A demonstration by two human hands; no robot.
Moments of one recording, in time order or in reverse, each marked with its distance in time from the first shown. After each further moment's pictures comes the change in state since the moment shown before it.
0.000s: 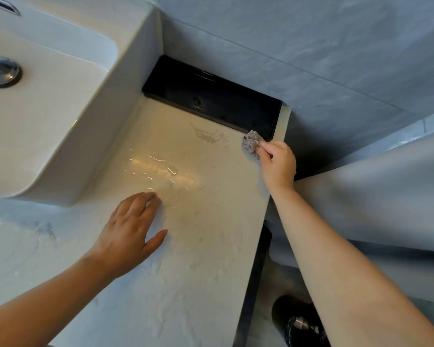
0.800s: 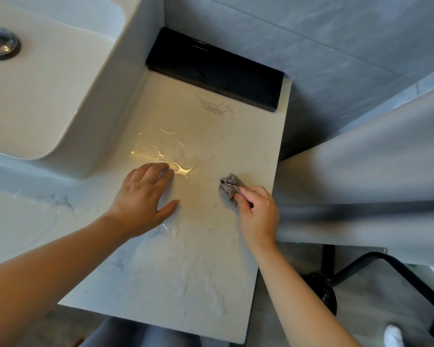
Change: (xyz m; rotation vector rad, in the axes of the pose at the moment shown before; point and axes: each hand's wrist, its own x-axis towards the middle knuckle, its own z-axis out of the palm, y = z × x) left_hand -0.001 -0.021 0.002 -0.007 0.005 0.132; right_hand -0.188 -0.054 0.007 0.030 -0.004 0.123
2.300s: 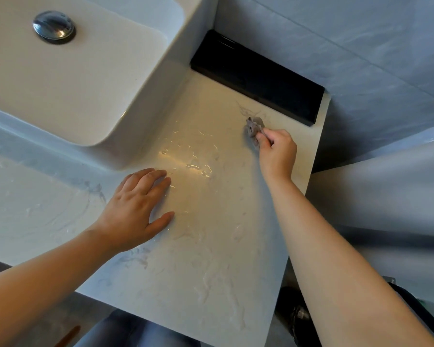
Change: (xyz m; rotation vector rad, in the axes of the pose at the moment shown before) left_hand -0.050 -0.046 0.005 -0.039 0.059 -0.053; right_hand 0.131 -0.045 0.052 -0.005 0.038 -0.090
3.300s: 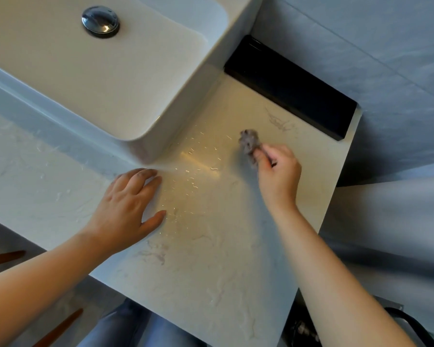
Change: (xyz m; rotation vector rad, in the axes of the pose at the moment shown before) left_hand -0.034 -0.026 -0.004 0.037 0.053 -0.186; right_hand -0.045 -0.052 0.003 0.137 -0.101 -0.112
